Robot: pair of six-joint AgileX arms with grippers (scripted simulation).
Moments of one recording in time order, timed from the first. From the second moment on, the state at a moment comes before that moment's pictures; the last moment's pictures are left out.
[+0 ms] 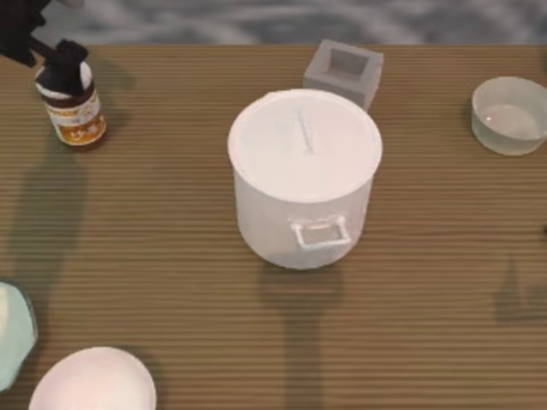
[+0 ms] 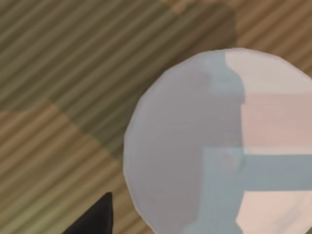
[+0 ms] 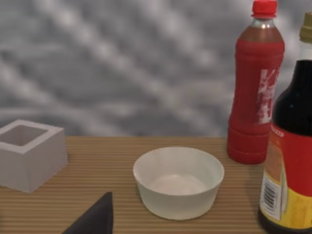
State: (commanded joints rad) left arm 0.05 2.60 2.61 -1.37 0.23 0.73; right arm 0.00 0.00 0.00 0.00 0.00 0.00
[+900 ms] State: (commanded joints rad) left arm 0.05 2.72 2.66 -1.30 0.22 0.77; right arm 0.00 0.00 0.00 0.00 0.00 0.00
